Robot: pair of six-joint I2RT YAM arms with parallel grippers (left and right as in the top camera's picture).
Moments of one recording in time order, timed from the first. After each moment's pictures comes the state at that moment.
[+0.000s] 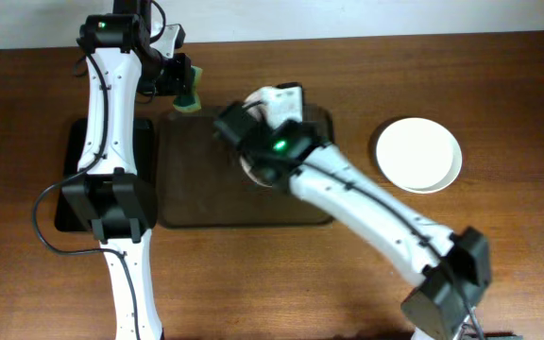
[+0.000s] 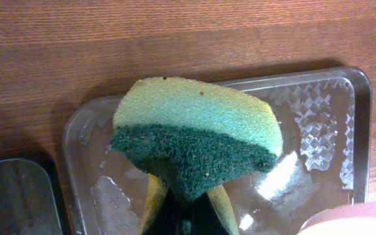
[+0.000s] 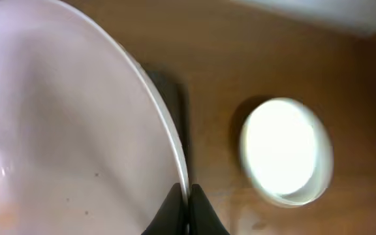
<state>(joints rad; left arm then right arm) -0.03 2.45 2.63 -1.45 0.29 0.02 0.76 1.89 1.82 -1.17 0.70 0.64</state>
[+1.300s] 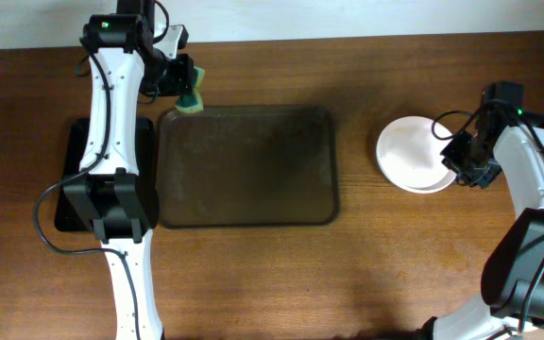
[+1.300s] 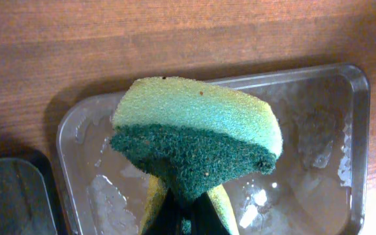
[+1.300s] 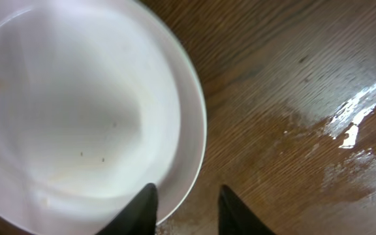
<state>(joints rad) -0.04 2.45 2.63 -1.46 0.29 0.02 -0.28 1.80 1.36 -0.96 0.02 0.52</state>
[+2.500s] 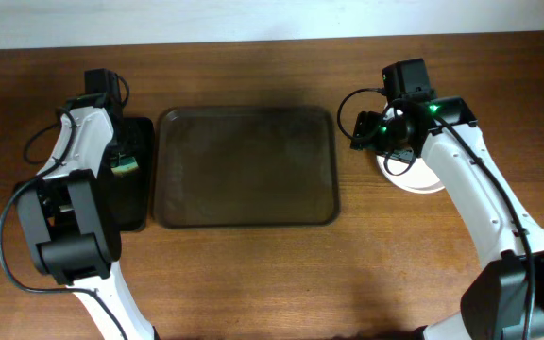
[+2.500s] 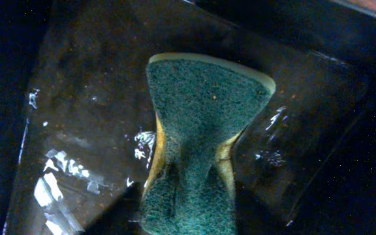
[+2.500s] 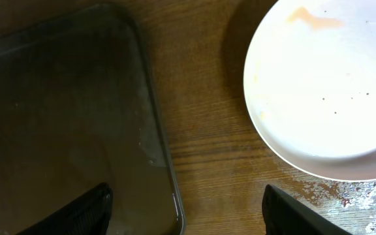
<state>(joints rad) 0.15 2.13 1.62 -0.84 -0.21 -0.19 0.17 1.69 1.45 -0.95 -0.05 0.45</state>
